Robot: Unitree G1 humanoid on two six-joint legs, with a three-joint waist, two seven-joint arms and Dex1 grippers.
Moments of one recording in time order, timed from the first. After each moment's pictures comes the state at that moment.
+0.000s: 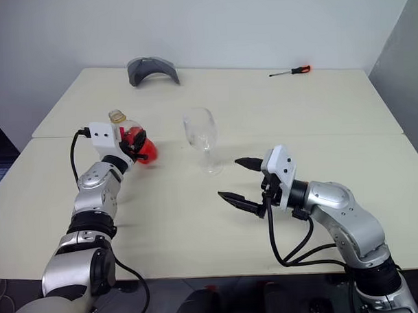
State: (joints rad) left arm -0.77 0.44 0.24 0.86 -0.18 -0.11 -0.39; right arm -0.33 -0.49 0.12 -0.50 0.49 0.57 0.74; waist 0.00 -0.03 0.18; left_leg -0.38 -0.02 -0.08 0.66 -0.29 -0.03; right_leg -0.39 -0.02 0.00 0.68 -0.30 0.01
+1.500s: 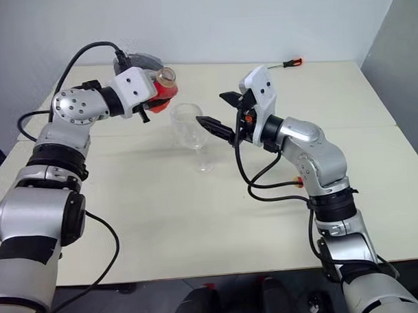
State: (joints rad) left arm -1.29 0.67 -0.16 1.18 0.26 -0.64 -0.78; right arm -0.84 -0.27 0.08 -0.04 0.43 0.60 0.64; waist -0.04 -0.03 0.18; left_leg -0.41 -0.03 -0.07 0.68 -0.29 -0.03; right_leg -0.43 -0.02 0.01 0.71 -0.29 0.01
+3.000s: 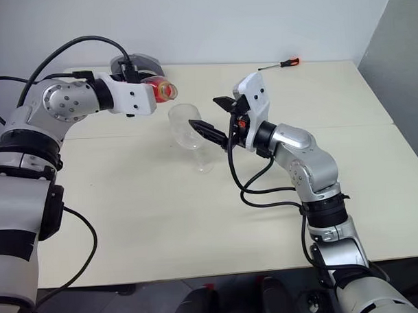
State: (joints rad) left arm -1.38 0.74 -0.33 1.25 0.54 -0.88 -0.59; right arm -0.81 -0.21 0.08 -0.06 0.42 0.59 0.63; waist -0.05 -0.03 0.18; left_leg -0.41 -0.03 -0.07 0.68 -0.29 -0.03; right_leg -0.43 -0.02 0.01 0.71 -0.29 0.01
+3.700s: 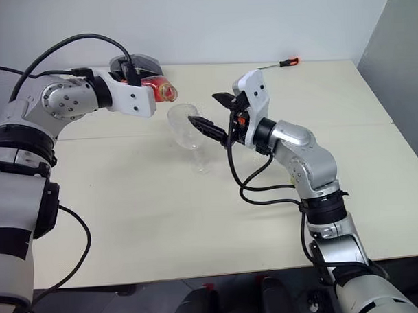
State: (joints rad) left arm -1.42 0.76 -0.39 1.26 0.63 -0.93 -0.49; right arm -0.84 -0.21 0.08 -0.02 0.41 0.55 0.63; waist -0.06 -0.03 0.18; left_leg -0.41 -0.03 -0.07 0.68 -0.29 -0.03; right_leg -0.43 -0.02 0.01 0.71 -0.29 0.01
